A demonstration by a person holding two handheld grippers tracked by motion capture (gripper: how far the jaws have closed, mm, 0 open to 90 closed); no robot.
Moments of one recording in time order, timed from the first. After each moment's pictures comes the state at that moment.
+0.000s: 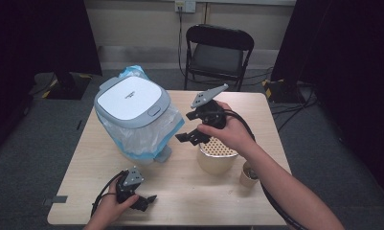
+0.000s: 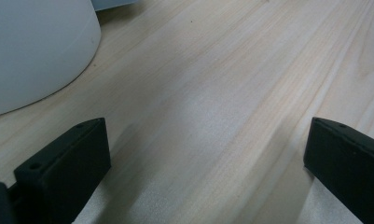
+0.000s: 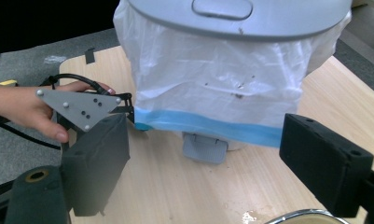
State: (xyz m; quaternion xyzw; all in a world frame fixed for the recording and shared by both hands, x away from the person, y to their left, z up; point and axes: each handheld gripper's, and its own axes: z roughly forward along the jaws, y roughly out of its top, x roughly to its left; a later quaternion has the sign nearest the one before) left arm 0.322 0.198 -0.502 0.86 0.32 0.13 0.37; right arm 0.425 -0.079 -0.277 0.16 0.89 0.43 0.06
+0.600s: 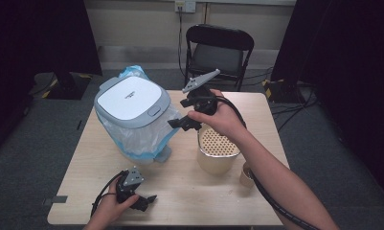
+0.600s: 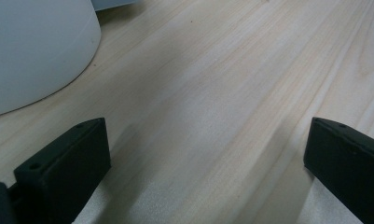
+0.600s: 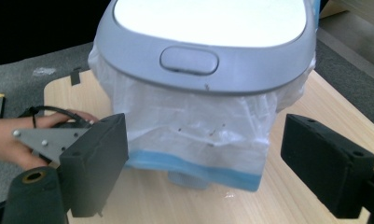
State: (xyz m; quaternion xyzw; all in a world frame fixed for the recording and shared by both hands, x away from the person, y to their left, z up) left arm 0.322 0.198 -0.502 0.87 0.32 0.13 0.36; right arm 0.449 -0.059 -0.258 0.18 0.88 0.43 0.08
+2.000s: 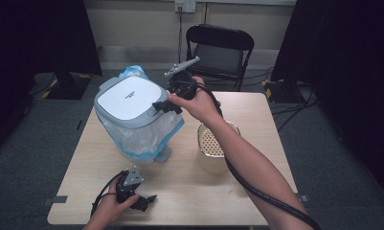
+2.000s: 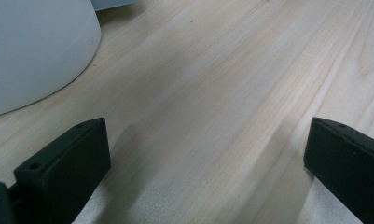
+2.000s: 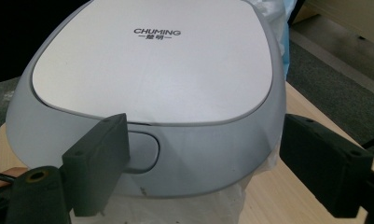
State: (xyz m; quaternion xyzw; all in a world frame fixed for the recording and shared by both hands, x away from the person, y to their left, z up) left arm 0.322 0.199 -0.501 0.87 0.31 0.13 0.35; right arm 0.496 -0.013 -0.261 0.22 0.87 0.44 0.10
